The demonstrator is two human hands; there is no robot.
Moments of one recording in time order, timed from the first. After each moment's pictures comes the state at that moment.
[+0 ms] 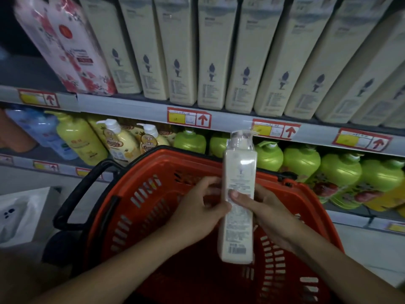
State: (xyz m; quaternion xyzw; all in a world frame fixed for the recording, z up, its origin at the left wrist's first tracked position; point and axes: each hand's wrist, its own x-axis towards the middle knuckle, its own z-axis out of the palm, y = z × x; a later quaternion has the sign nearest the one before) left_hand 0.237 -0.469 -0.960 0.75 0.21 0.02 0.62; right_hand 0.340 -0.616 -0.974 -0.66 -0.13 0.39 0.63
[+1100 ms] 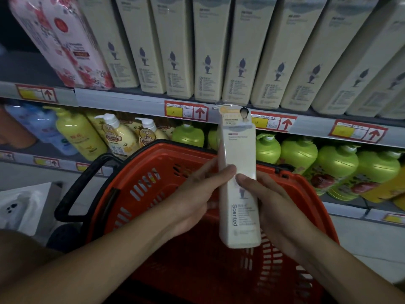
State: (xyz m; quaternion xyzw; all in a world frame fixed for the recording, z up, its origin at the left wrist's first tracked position) left_hand 0.252 -0.471 -0.944 0.56 0.20 -0.04 0.80; right_hand 0.315 -0.623 -0.940 -0.58 -0.03 0.39 0.71
